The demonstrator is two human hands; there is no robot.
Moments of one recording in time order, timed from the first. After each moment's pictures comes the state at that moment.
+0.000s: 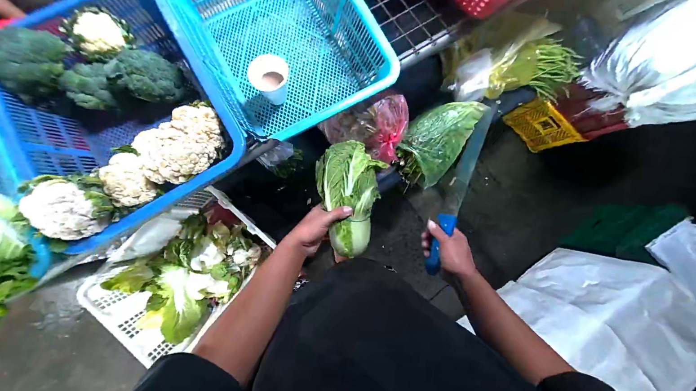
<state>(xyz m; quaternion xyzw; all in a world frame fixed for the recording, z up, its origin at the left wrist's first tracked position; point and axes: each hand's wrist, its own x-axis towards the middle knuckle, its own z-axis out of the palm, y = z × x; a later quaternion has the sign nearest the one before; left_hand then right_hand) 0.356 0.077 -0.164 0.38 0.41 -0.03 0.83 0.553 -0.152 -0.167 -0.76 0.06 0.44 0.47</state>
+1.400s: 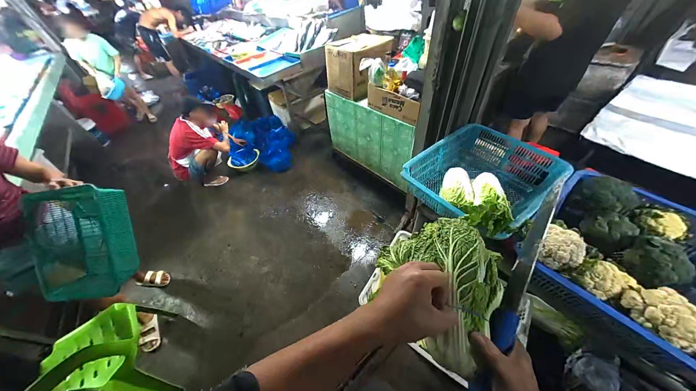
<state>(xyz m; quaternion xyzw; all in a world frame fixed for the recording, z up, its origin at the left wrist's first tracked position) -0.061 -0.088 0.082 0.69 0.62 0.32 0.18 0.134 -0.049 -0.006 -0.43 -0.50 0.63 0.41</state>
